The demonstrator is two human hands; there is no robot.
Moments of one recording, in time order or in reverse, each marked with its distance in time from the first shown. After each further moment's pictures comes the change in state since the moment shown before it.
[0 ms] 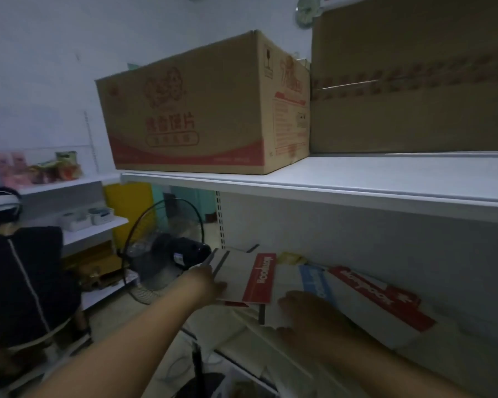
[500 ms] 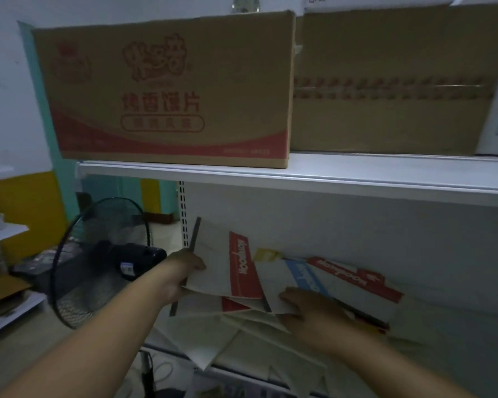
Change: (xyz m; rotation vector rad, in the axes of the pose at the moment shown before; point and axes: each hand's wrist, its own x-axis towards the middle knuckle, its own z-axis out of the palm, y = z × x) left_hand 0.044 -0.027 -0.027 -1.304 -0.380 -0.044; right_hand -0.001 -0.041 -0.002 0.223 0.097 0.350
